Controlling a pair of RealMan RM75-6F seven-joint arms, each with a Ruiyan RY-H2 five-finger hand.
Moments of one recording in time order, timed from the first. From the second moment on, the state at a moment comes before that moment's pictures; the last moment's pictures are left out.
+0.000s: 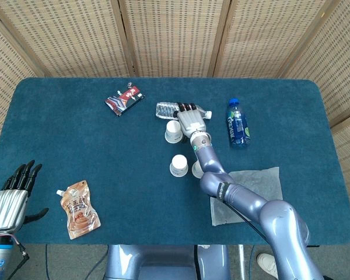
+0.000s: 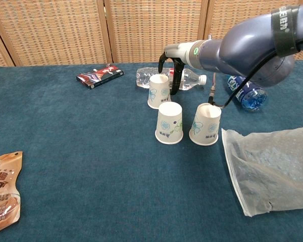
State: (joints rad) left arm -0.09 -1.11 -0.02 -1.91 1.48 1.48 0.38; right arm 1.31 -1.86 0.34 -0.72 -0.48 0.55 -0.54
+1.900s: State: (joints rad) left arm -0.06 -1.06 0.04 -1.97 1.65 1.52 0.32; right arm 1.10 -1.31 0.36 -1.83 -0.45 1.18 -0.74
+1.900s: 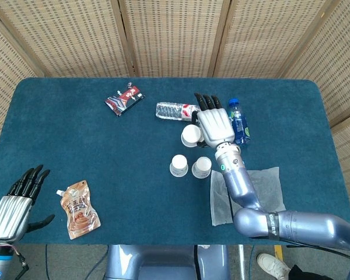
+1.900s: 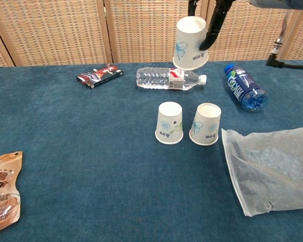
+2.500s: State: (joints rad) left arm -0.04 -1.05 0.05 -1.99 1.72 1.56 0.31; right arm 1.02 -1.32 0.28 -1.97 -0.51 1.26 -0.72
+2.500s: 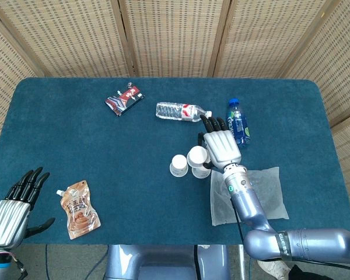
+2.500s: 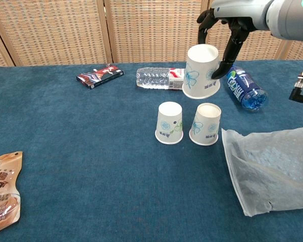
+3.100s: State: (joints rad) left arm -0.03 -1.04 0.05 -1.99 1.72 1.54 0.32; right arm 1.03 -1.39 0.27 -1.88 -0.49 1.20 -0.70
